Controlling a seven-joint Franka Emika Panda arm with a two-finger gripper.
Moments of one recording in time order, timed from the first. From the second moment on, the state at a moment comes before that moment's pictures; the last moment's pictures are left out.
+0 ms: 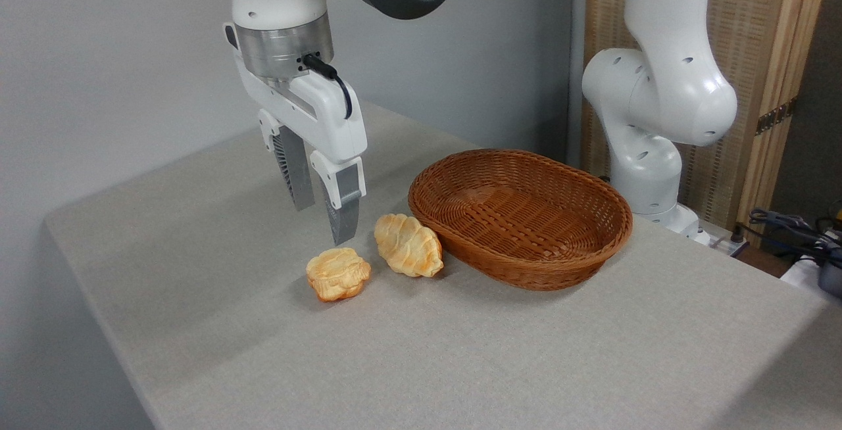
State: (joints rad) arm -0.12 -0.01 0.02 -1.77 -0.10 1.78 0.73
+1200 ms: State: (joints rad) arm -0.24 0.09 0.02 -1.92 -0.10 1.92 0.73
